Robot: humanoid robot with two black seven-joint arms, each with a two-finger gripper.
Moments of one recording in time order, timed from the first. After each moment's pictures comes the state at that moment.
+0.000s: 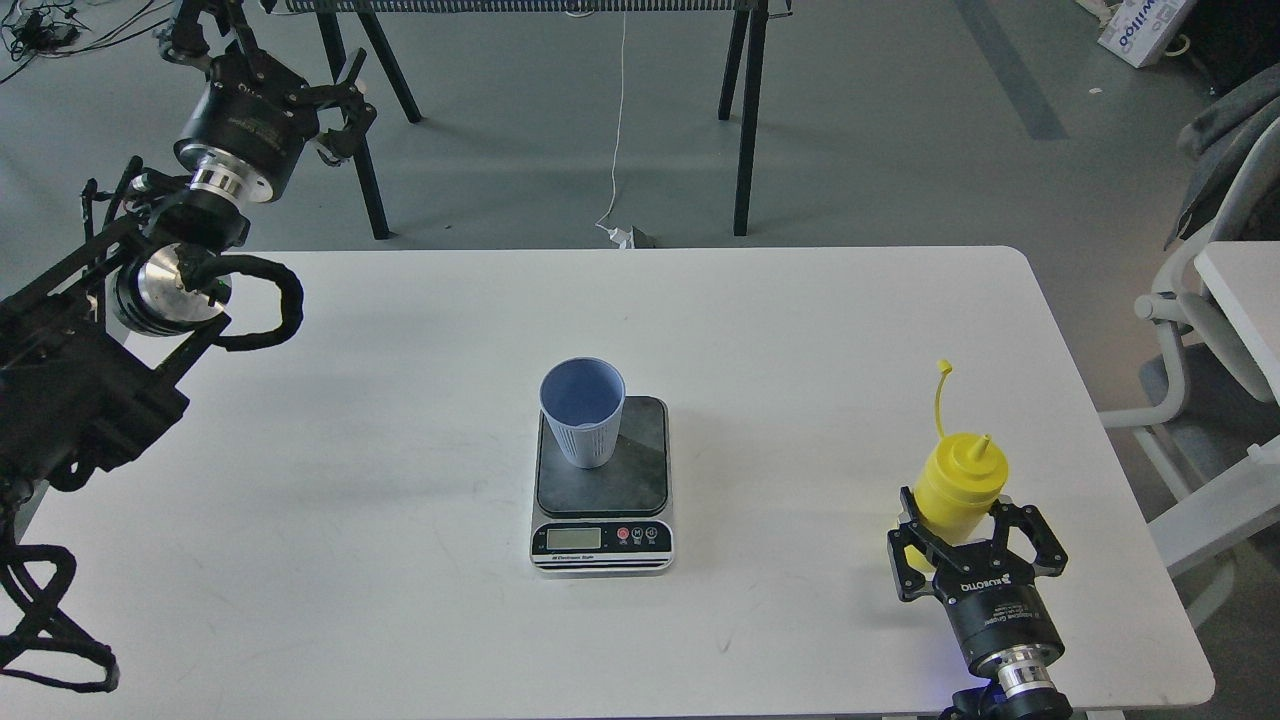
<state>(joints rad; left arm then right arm) -0.89 0.42 -0.72 -0.79 -0.15 -0.31 -0.37 -0.24 -0.12 1.17 1.25 0.13 0.49 0.24</state>
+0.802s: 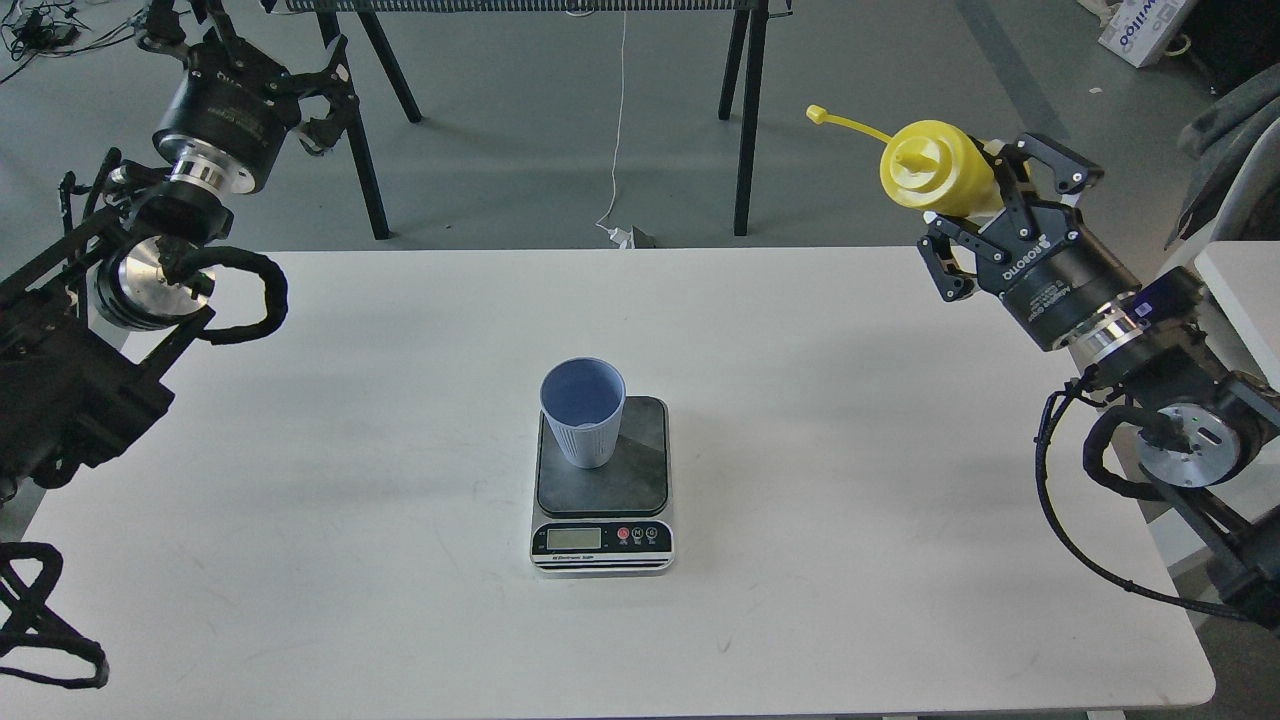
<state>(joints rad) -0.88 0.45 -0.72 -0.79 -0.15 -0.31 -0.36 0.55 -0.57 0.85 1.27 -0.32 0.26 0.24</state>
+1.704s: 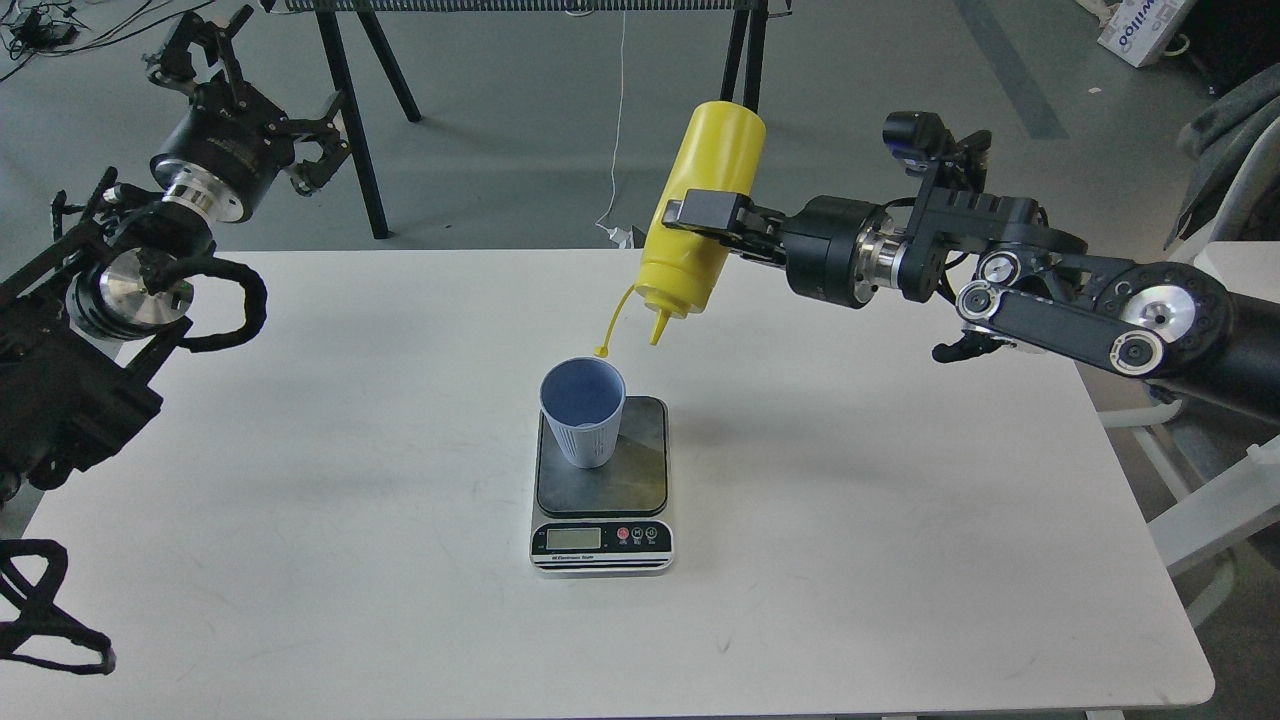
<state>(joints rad) -0.90 0.42 -0.73 -0.63 -0.13 -0.38 -0.23 1.25 -0.43 -0.02 1.15 -0.82 0.12 0.24</state>
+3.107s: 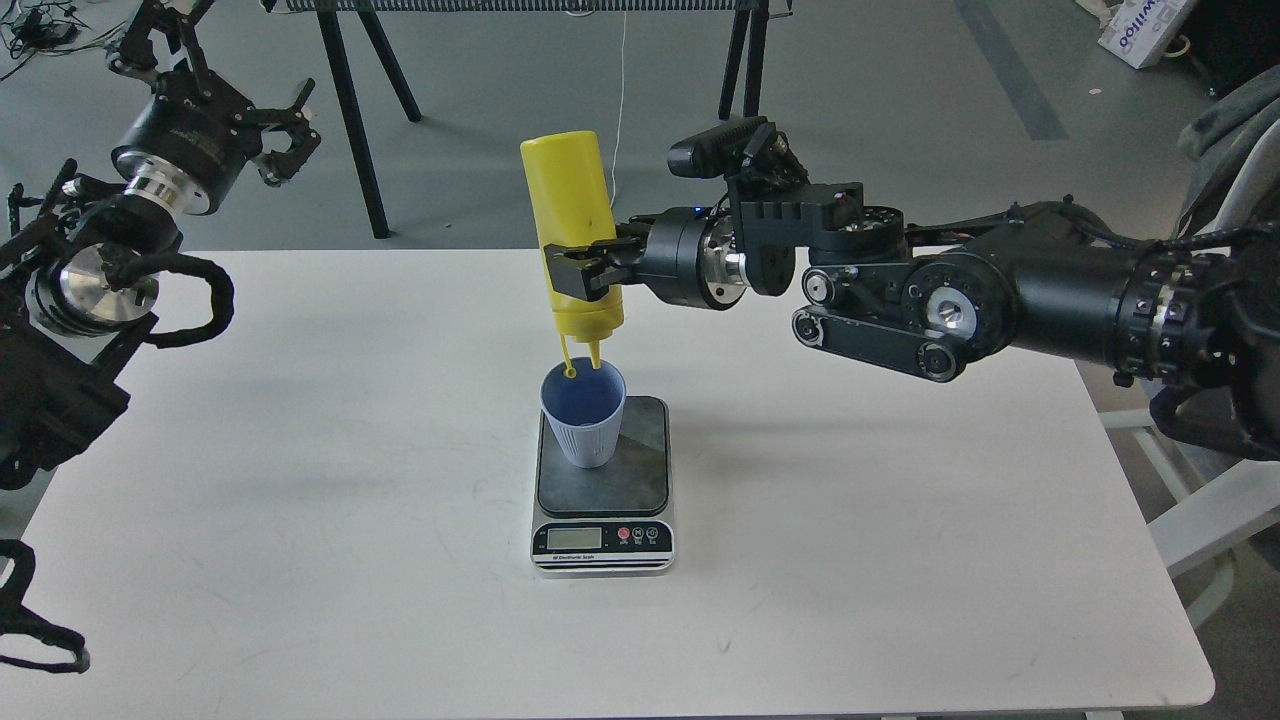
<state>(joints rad) -0.90 0.47 -0.73 -0.63 -0.13 -0.41 -0.23 1.47 -0.09 -0.32 0.93 -1.04 -0.02 0.23</state>
